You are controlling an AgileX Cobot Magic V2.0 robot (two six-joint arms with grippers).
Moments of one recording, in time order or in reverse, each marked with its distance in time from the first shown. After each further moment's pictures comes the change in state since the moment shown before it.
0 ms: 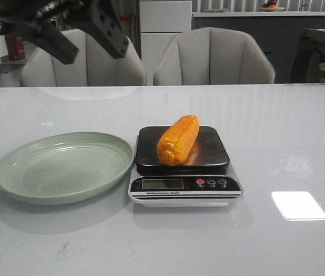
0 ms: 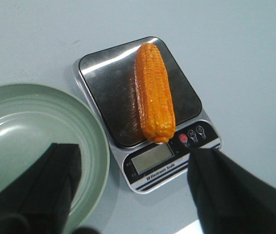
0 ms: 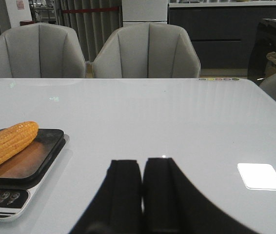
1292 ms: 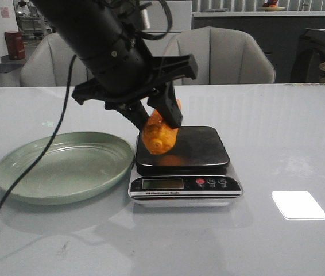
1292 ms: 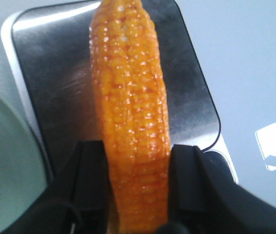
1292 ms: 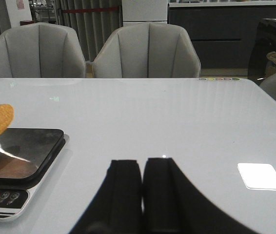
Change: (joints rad) left arm -0.015 0.564 -0.340 -0.193 0.020 -0.002; right arm 0.000 0.000 0.000 0.000 0.000 0.000
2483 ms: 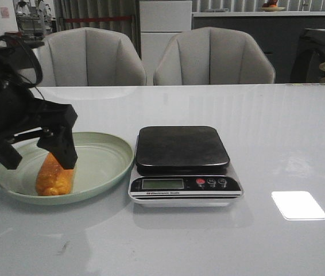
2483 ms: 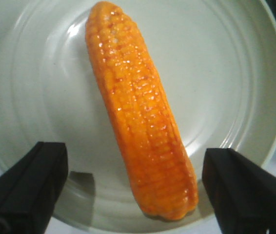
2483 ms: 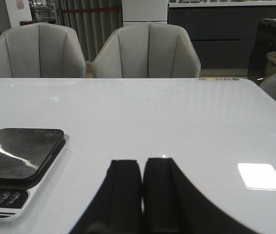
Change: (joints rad) left arm 0.248 -0.210 0.395 0.177 -0.037 0.000; right arm 0.000 0.000 0.000 0.000 0.000 0.000
